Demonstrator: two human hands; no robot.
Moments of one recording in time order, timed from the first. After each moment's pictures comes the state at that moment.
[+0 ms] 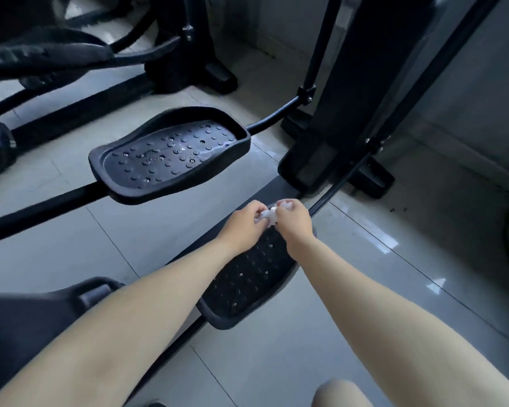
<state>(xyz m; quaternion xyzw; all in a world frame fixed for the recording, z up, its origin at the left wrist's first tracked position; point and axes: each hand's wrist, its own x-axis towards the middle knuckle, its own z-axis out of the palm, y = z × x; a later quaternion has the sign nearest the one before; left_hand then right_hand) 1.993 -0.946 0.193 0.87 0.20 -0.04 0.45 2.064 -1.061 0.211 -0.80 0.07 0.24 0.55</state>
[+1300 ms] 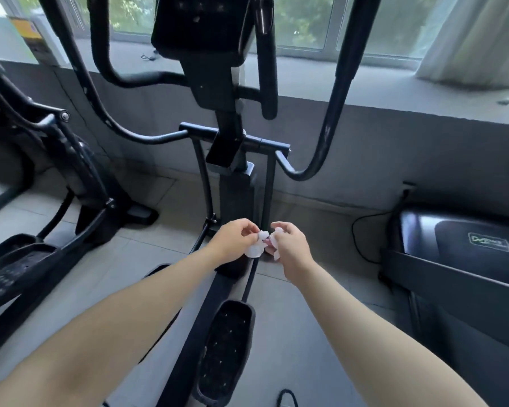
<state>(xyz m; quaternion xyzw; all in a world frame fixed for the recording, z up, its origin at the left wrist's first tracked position) 2.073 -1.029 0.783 0.89 -0.03 -0.12 0.43 2.050 -1.187 0.788 -0.66 0.20 0.10 0.72</state>
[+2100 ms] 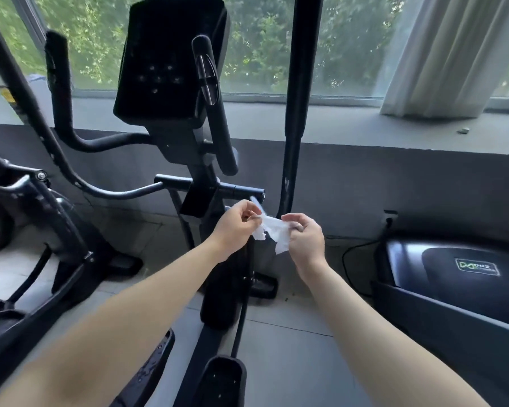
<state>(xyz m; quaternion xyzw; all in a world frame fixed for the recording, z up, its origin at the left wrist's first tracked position) 2.171 -1.113 0.875 0.82 -0.09 0.00 0.56 2.138 -1.280 0.852 -0.72 0.12 -0.11 0.67</state>
